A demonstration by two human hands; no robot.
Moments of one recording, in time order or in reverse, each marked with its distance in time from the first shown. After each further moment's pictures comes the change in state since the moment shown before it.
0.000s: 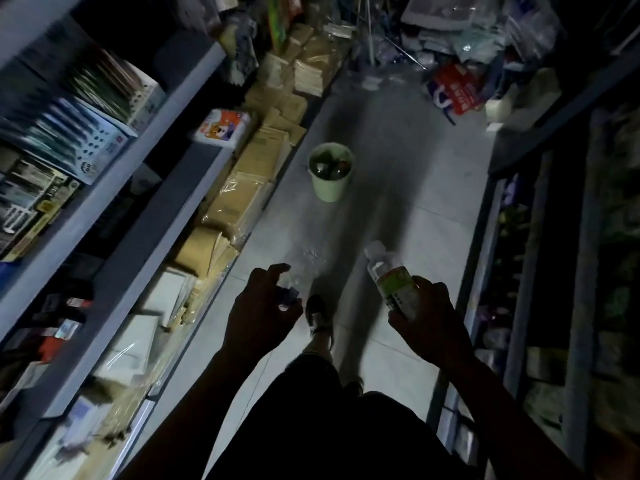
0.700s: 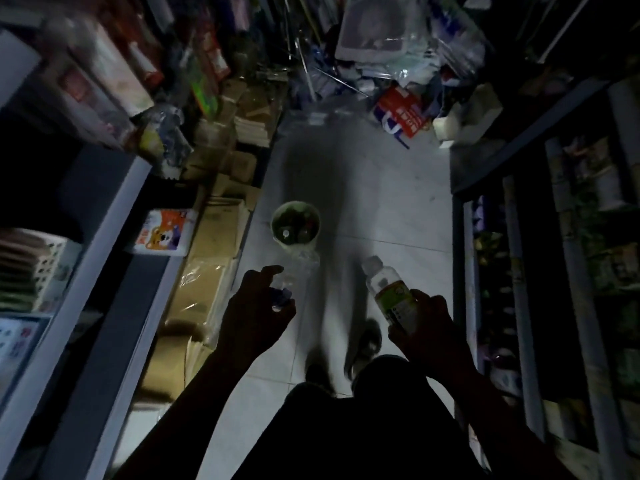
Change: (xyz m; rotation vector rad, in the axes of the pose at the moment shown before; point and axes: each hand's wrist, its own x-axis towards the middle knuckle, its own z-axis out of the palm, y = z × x) left_hand 0.357 0.038 -0.008 0.017 -0.136 0.164; right_hand 0.257 -0.072 -0.069 0.049 0.031 0.235
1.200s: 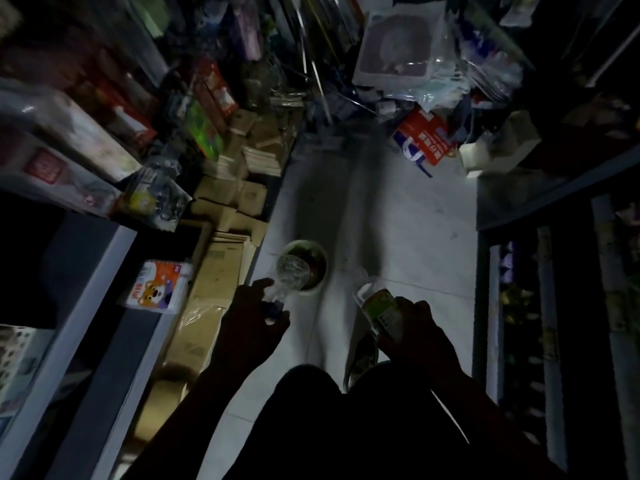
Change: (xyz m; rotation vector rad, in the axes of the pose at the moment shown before) left_hand 0.190 0.032 0.021 0.082 0.034 -0.118; right_hand 0.213 -0.048 -0.066 -0.015 -0.162 -0.082
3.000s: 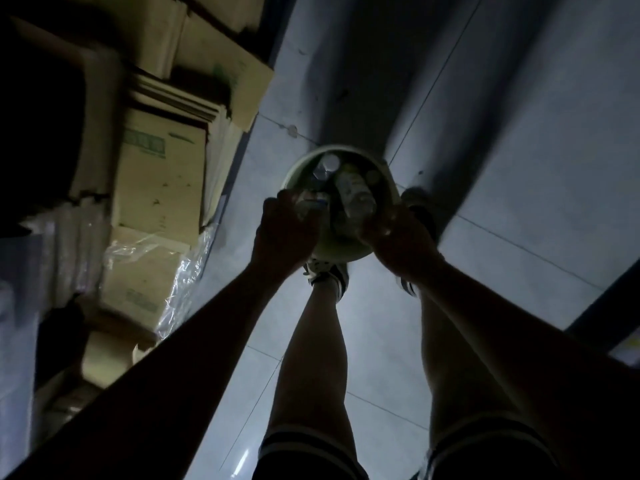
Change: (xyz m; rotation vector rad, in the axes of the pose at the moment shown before) left_hand 0.376 -0.317 0.359 -0.035 -0.393 -0.754; right_hand 0.564 -0.031 0.334 0.100 -0.540 0.156
